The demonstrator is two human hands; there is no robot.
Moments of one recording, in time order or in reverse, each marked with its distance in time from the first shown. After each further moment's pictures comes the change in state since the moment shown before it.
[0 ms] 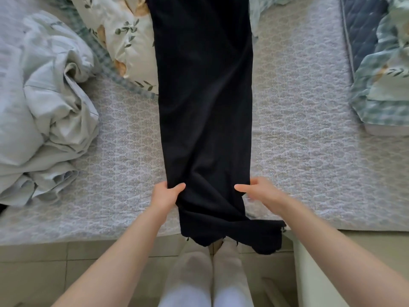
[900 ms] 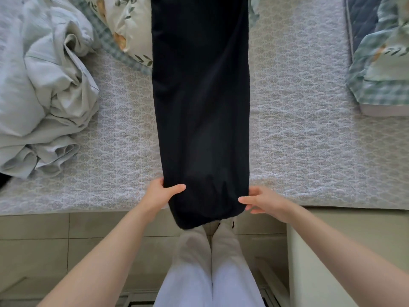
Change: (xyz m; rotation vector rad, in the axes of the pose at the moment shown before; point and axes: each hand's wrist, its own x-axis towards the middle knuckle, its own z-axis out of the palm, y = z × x) left_hand -0.041 -0.047 -0.022 0.063 -0.191 0.082; right_hand -0.055 0.061 0.014 -0.071 -0.159 0.063
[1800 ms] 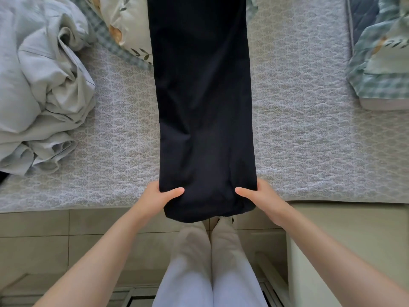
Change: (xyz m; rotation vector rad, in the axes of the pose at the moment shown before) left_hand -0.027 0.002 -0.004 0.033 -0.076 0.007; right_hand -0.020 -0.013 0.024 0.223 0.179 -0.179
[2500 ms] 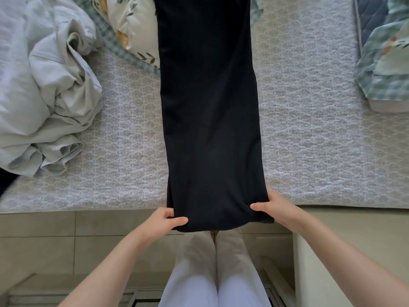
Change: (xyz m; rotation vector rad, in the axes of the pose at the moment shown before) left_hand -0.018 -0.037 -0.002 0.216 -0.218 -0.177; right_hand 0.001 0.019 -0.021 -0.127 -0.081 0.201
